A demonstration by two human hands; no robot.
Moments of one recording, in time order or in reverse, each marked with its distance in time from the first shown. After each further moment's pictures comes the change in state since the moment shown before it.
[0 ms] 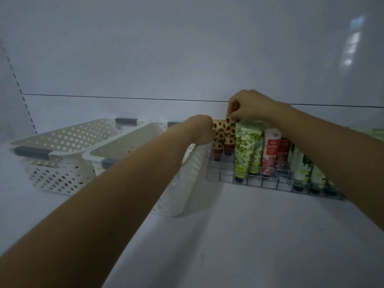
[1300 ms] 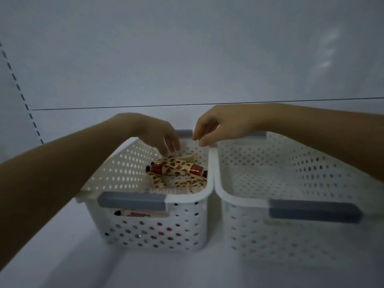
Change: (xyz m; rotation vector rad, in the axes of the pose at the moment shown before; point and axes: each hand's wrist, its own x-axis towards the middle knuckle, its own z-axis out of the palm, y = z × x) left_hand 0.022 -0.266 -0.055 0.201 -0.497 0.195; right_hand 0.067 -0.202 0.060 0.107 -0.335 -0.201
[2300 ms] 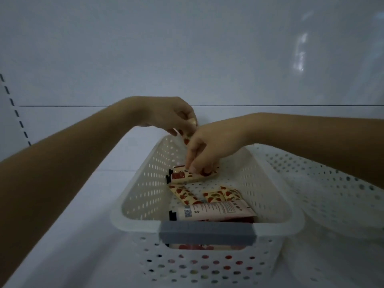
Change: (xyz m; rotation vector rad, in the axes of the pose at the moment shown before) left_hand 0.003 -0.055 -0.016 -0.499 0.264 0.285; right_hand 0.071 -0.052 0.024 0.072 -0.298 0.120
